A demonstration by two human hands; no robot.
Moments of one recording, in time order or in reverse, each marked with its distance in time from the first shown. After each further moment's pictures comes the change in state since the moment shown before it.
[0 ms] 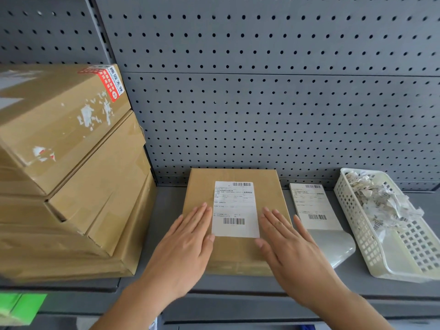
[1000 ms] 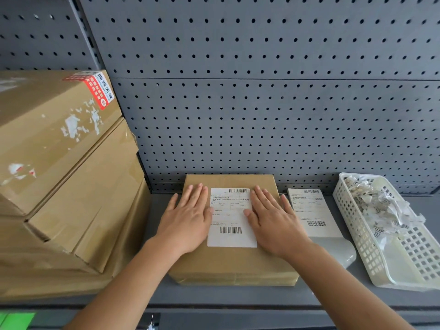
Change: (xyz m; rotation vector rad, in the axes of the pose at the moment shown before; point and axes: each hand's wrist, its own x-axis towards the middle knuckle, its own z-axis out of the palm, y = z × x) left_hand 0.090 -0.021 -0.002 0.149 -0.060 -0.113; right_hand 0.090 0.015 0.011 -0.020 -0.059 0.125
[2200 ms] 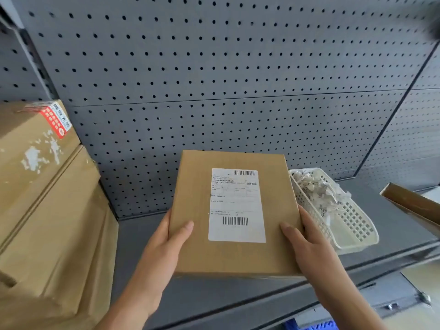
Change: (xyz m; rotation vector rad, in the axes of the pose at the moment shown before) left_hand -0.087 0.023 -0.040 -1.447 0.014 0.022; right_hand -0.131 -0.004 -0.053 1.114 0.429 0.579
